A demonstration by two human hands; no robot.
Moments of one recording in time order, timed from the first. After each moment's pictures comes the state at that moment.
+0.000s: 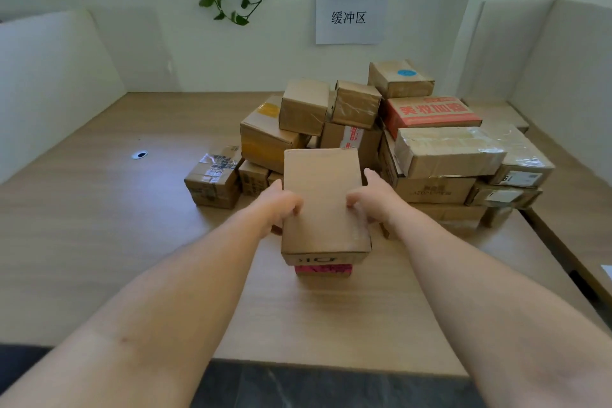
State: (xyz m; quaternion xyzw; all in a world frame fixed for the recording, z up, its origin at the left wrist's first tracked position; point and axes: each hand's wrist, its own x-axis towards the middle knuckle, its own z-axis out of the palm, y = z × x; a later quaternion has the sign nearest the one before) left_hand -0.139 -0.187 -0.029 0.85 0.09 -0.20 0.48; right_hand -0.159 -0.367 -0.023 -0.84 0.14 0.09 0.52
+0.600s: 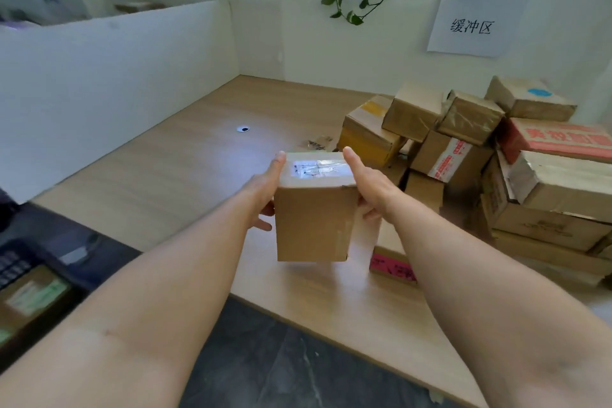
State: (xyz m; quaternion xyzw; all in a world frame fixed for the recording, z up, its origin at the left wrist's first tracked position) left_hand -0.189 -0.025 -0.017 0.76 0.28 -0.10 0.57; right_hand -0.151 -0.218 -0.005 -0.87 0.02 0.18 0.46
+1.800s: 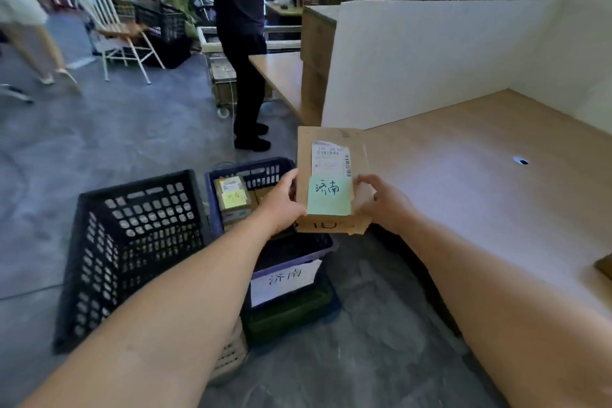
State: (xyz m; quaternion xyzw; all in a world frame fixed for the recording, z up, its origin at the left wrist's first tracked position) left_hand -0.486 0.422 -0.072 0.73 0.39 0.12 0.55; right_hand -0.320 0.304 -0.057 -0.85 -0.38 0.24 0.26
